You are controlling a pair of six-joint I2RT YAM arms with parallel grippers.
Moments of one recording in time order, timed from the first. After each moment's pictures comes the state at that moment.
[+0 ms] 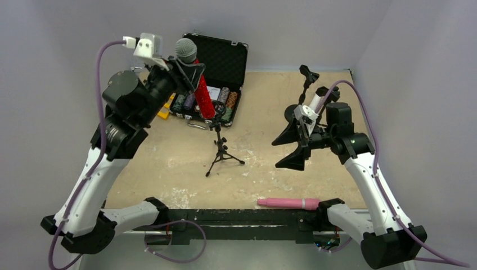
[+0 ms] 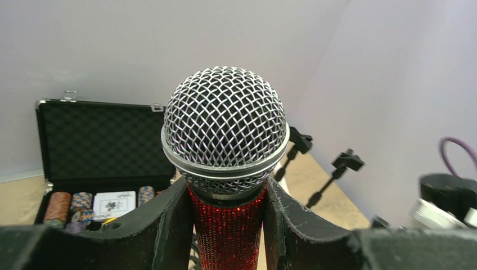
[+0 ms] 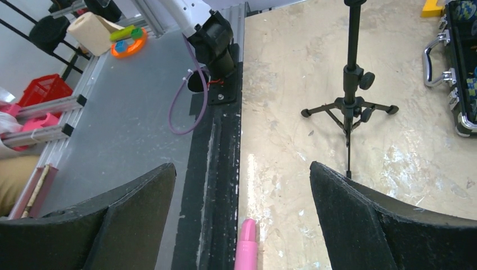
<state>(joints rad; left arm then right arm) -0.61 1.04 1.56 -0.38 -0.11 -0.29 0.21 0.99 1.01 -0.72 -1.37 -0.37</state>
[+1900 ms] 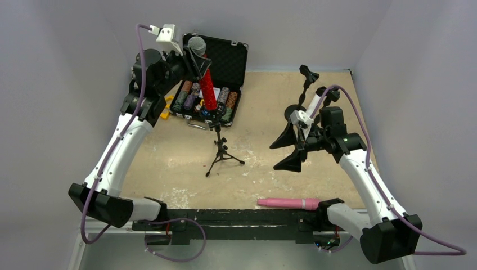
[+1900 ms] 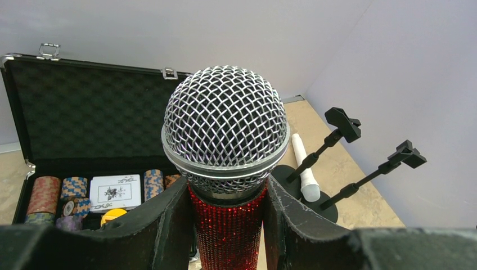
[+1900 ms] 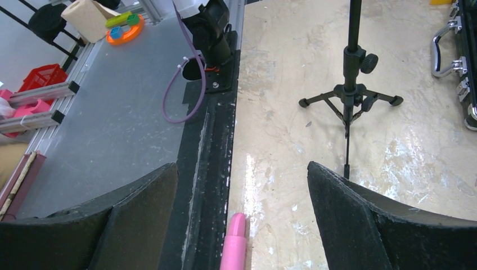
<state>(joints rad) -0.32 1.34 1.52 -0.21 0.19 -0.35 0.21 1.03 0.92 -0.70 -1.39 -0.51</state>
